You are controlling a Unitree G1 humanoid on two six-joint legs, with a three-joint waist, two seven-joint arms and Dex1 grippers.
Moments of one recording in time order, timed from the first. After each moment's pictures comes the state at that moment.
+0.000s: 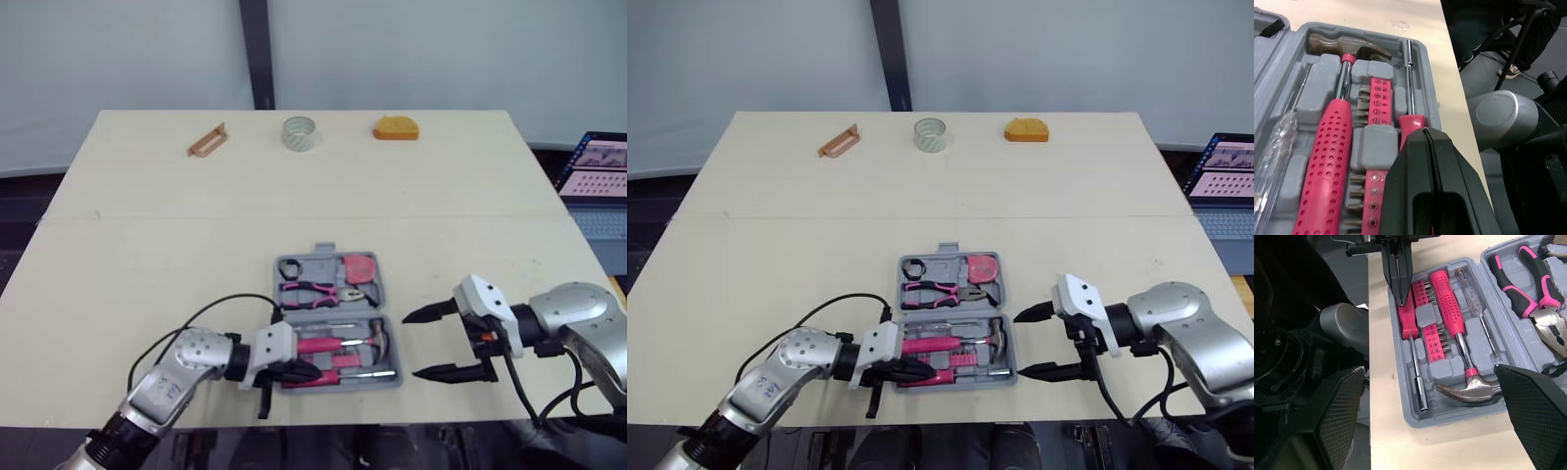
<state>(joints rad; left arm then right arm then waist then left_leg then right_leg) -0.13 0.61 -0.39 -0.26 -0.21 0.29 -1.00 -0.16 -0.99 0.03 -0.33 0.51 0.46 1.36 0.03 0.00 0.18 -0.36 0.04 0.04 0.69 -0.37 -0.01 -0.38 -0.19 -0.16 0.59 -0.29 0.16</state>
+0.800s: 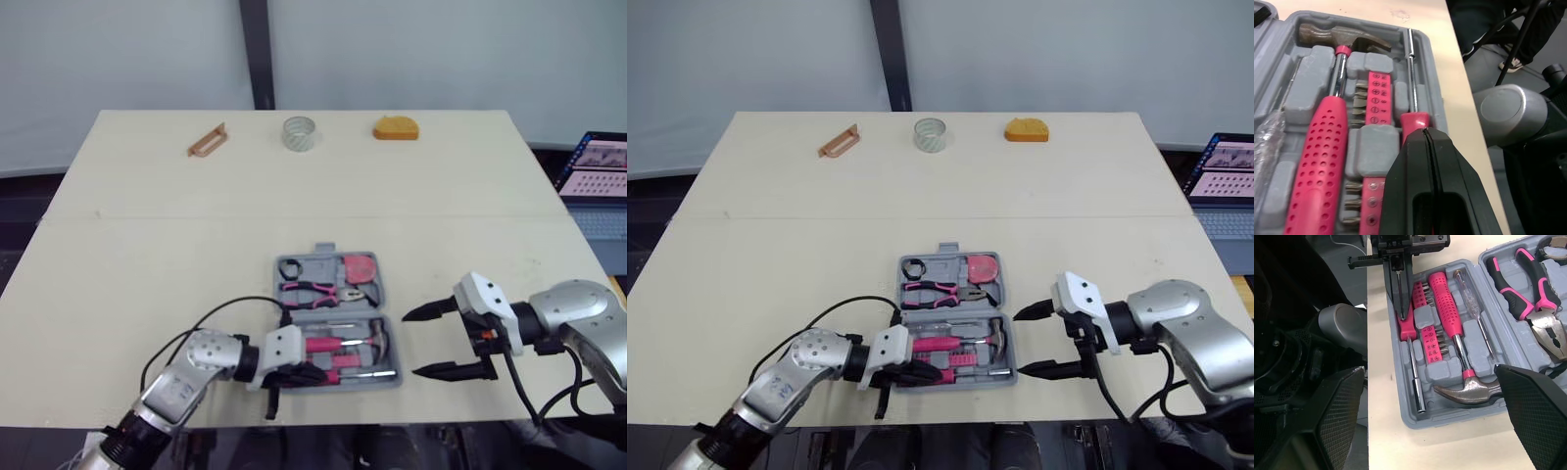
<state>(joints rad) -0.15 0.57 -0.41 -0.21 -0.14 0.29 -1.00 -0.17 -0.99 0.03 -0.33 0.51 0.47 1.36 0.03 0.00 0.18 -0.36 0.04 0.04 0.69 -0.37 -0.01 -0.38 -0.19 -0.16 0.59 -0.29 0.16</state>
